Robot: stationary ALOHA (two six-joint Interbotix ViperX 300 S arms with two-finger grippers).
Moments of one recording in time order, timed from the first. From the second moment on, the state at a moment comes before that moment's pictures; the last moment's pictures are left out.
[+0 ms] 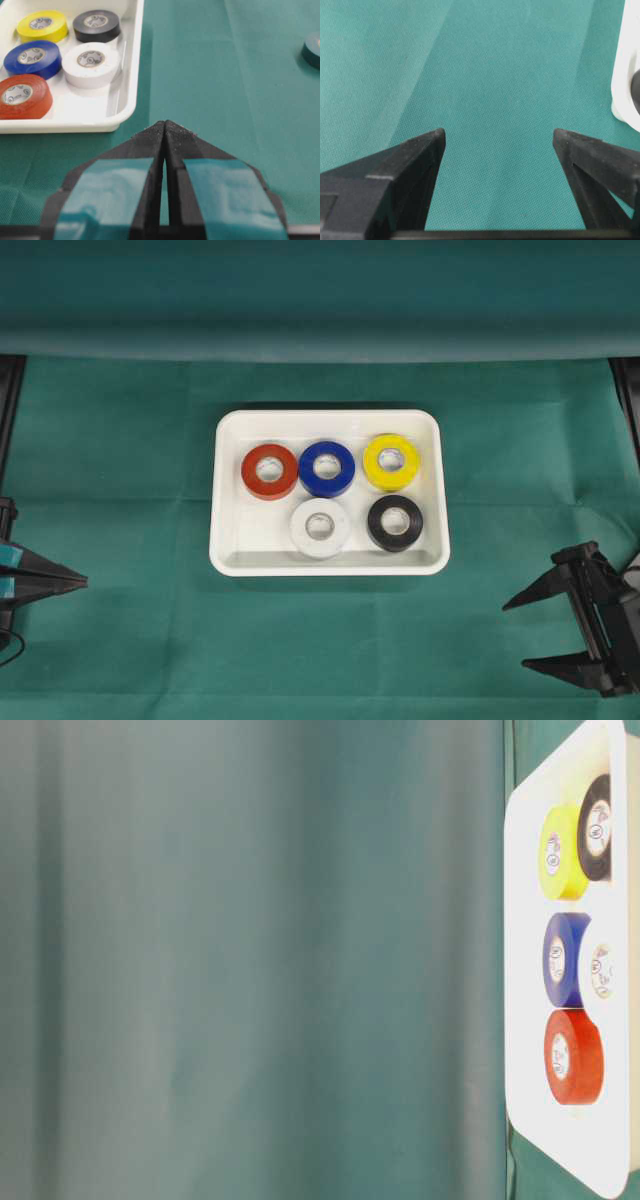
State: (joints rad) left arm 0.02 -1.36 1.51 -0.02 0.02 0.06; right arm 0.13 -0.69 1.35 -0.83 -0.02 0.72
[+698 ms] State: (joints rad) left arm 0.02 -1.36 1.51 -0.02 0.02 0.06; right arm 0.24 -0.19 1.00 -0.83 -0.10 0.72
